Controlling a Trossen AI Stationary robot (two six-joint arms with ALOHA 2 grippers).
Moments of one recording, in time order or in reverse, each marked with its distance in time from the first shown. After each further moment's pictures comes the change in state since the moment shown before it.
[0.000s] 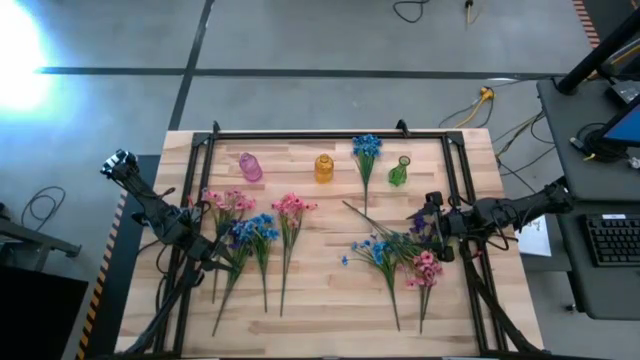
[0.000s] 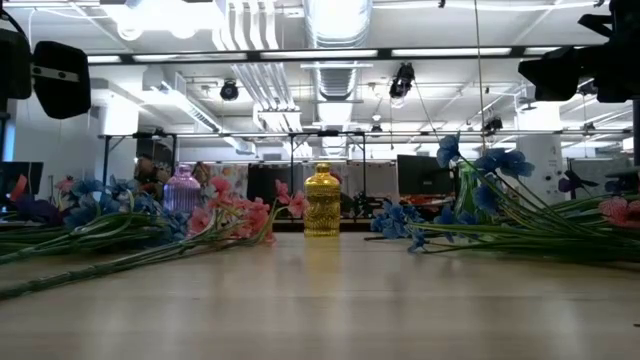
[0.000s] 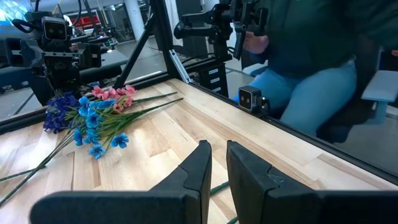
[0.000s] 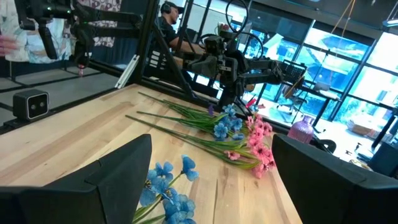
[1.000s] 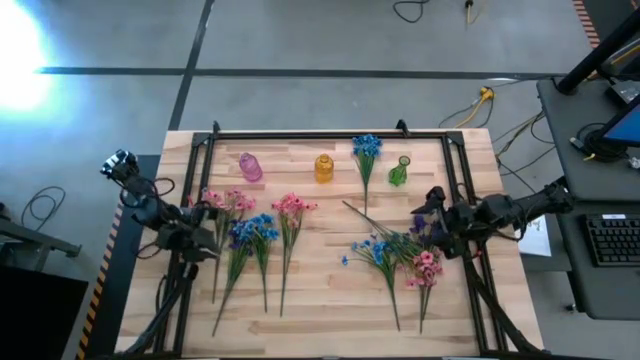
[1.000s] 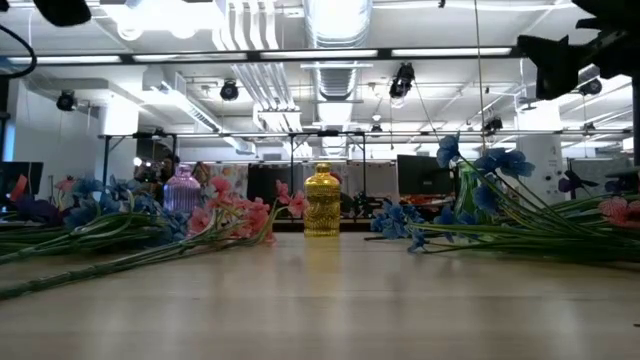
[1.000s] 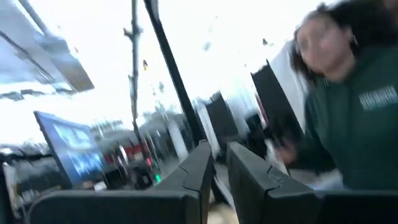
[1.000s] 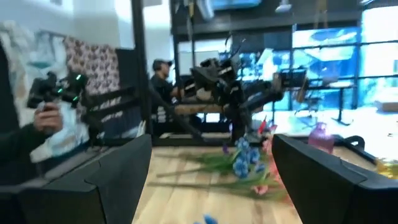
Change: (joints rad) left arm 0.000 0.000 -0.001 0.591 0.027 0.370; right arm 0.000 0.000 0.000 0.200 0.033 0.326
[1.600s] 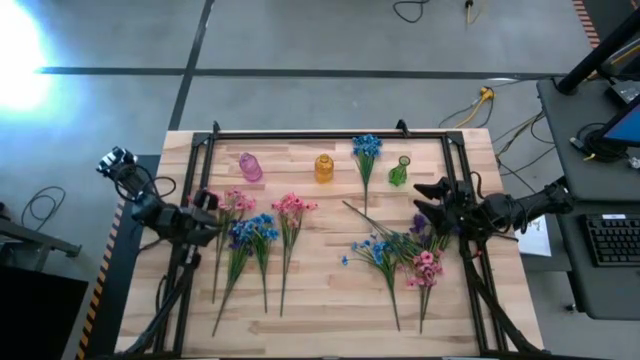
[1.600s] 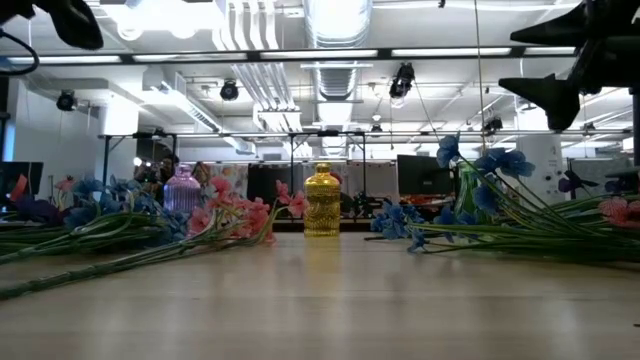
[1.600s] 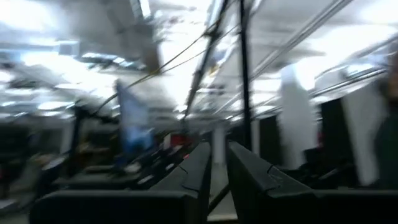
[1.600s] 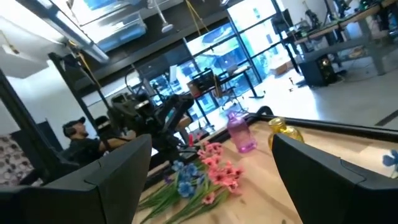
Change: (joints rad) left arm 0.002 0.090 0.002 0.224 -0.323 -0.158; right arm 0.000 0.000 0.000 0.016 0.458 0.336
